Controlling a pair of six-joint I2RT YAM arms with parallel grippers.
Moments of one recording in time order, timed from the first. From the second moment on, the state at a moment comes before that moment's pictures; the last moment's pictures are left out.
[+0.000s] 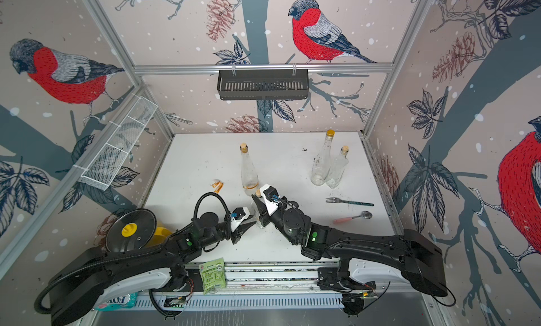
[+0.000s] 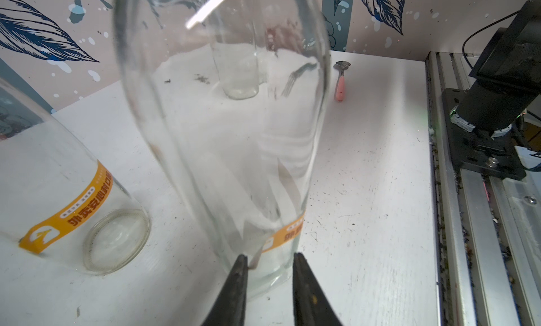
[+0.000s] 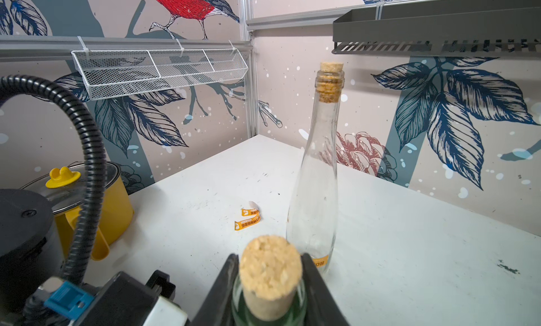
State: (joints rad) left arm -0.90 1.02 0.19 0.50 0.18 0.13; right arm 1.23 1.11 0.56 0.54 0.45 0.03
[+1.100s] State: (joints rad) left arm -0.90 1.02 0.19 0.50 0.17 0.14; right arm 1.24 1.13 0.57 0.55 0.46 0.00
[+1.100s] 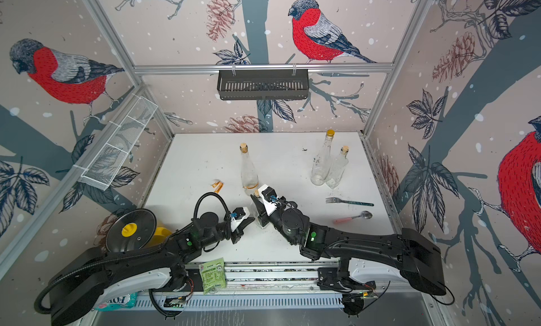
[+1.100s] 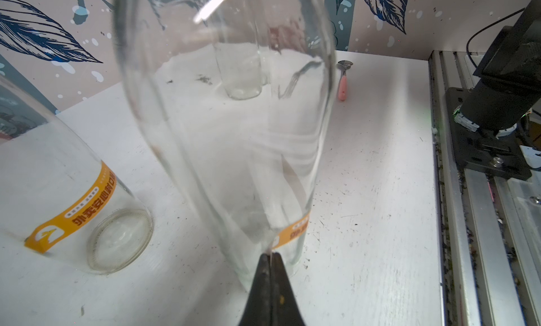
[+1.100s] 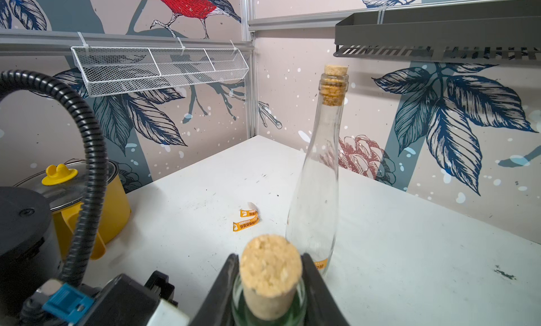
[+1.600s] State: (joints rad) left arm -0.90 1.02 0.19 0.50 0.21 0.15; right arm 1.28 1.14 0.55 0.59 0.55 -0.02
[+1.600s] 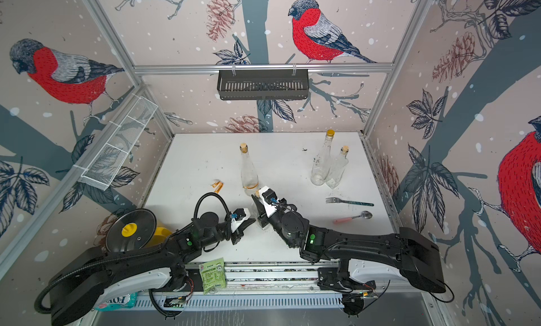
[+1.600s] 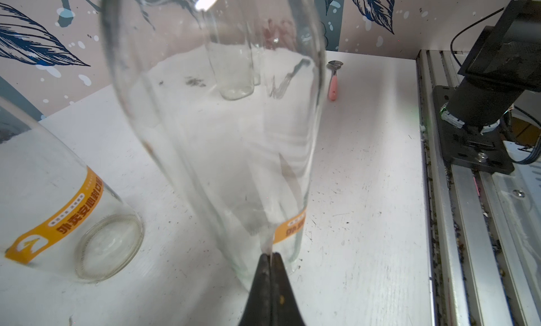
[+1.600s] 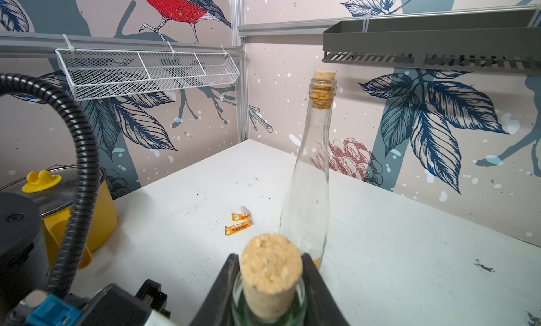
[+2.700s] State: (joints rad) left arm -0.90 1.05 0.21 0.48 0.29 0.16; right arm 1.35 1.20 0.51 0.78 0.79 -0.08
